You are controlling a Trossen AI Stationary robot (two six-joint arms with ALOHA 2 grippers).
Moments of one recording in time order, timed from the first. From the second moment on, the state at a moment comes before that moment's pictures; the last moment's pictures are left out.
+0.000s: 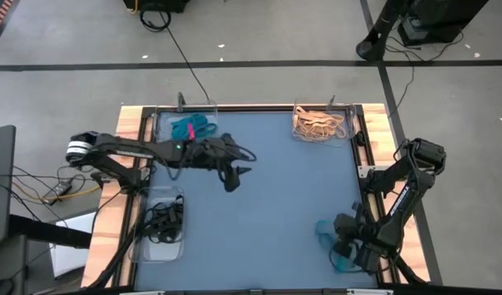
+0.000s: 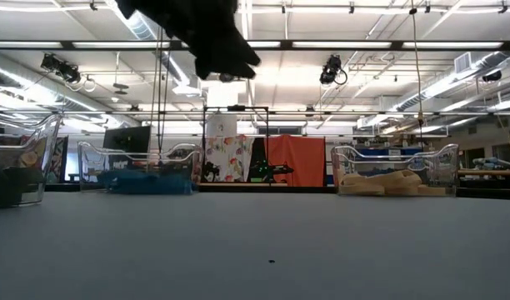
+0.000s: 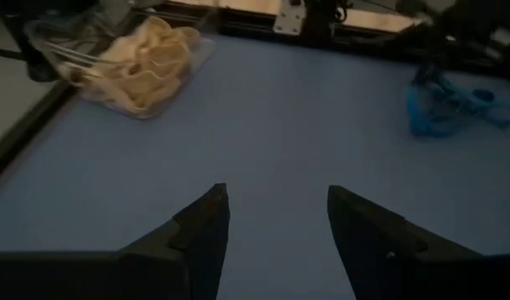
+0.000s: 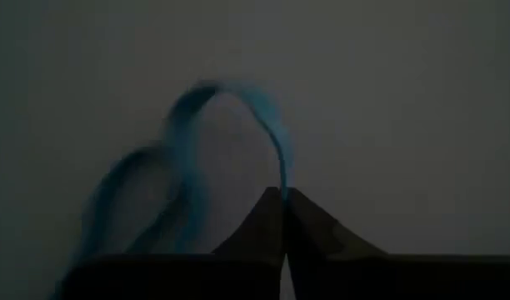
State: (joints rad) left arm 0.04 1.39 1.01 -0.13 -0.12 -0.13; right arm 1.12 1.56 0.84 -0.97 0.44 1.65
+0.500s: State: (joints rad) left arm -0.04 1.67 1.01 0.36 0.04 -0.14; right arm 0.91 1.56 0.90 -1.00 0.92 1.41
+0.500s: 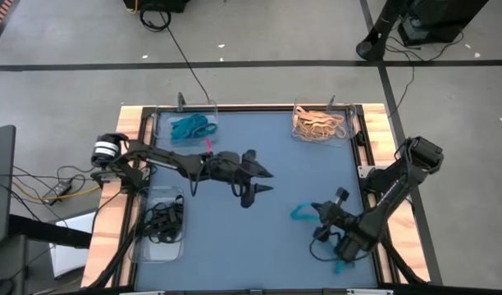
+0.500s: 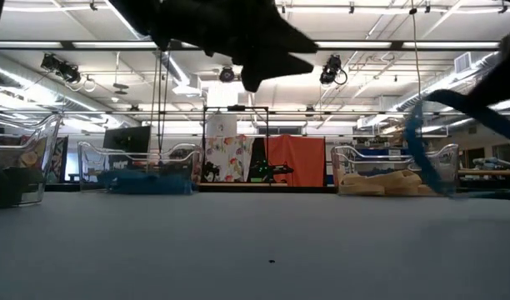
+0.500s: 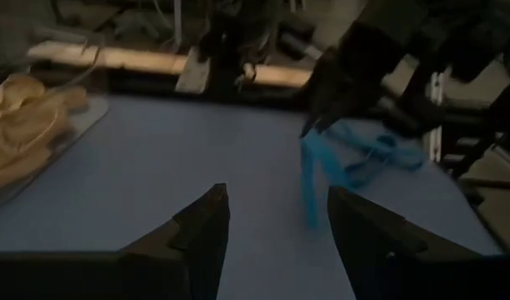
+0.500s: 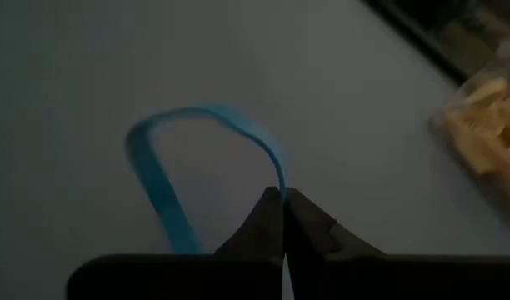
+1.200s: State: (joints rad) left arm -0.05 1.68 1.01 0.43 0.03 -0.14; right arm 0.55 1.56 0.90 -0.47 1.08 0.67
